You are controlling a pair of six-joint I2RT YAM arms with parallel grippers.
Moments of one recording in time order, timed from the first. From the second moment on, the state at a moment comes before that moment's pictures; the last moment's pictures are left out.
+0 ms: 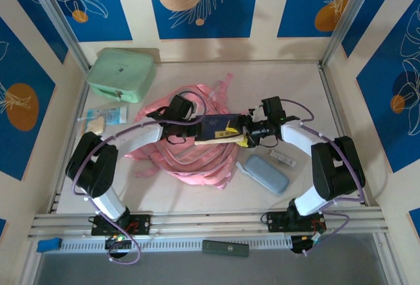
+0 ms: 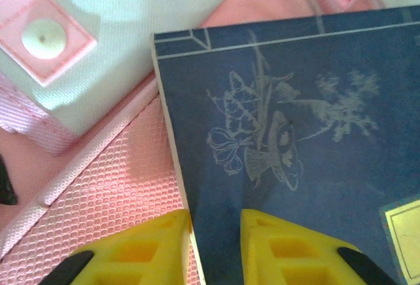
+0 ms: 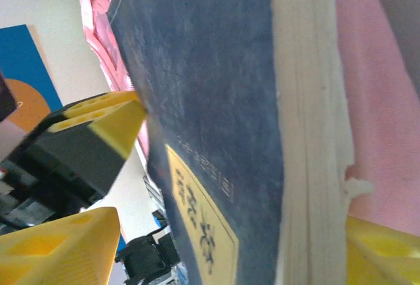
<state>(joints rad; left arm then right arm) -0.61 1.69 1.10 -0.38 0.10 -0.53 0.26 1.55 0.85 -0.26 -0.83 0.89</state>
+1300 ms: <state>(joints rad) -0.62 1.72 1.08 -0.34 0.08 -0.58 0.26 1.42 0.75 -0.05 -0.82 1.04</state>
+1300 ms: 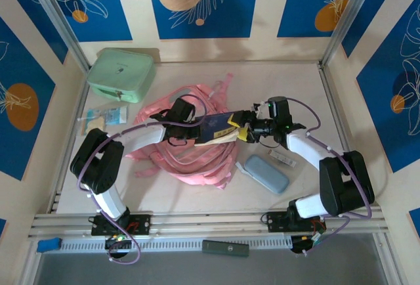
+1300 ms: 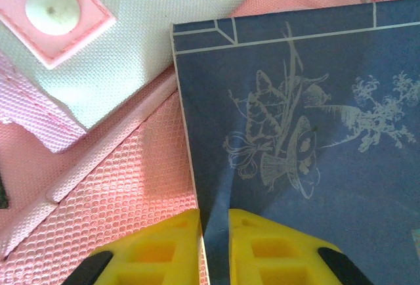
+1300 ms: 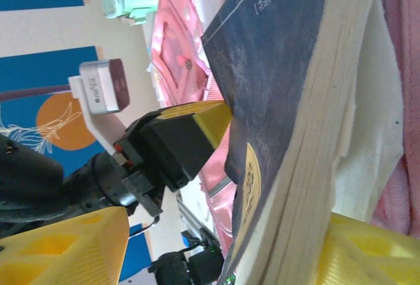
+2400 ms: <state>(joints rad) -0.63 1.72 1.08 -0.34 0.06 -0.60 0.24 1.61 0.99 -0.42 -0.75 0.81</state>
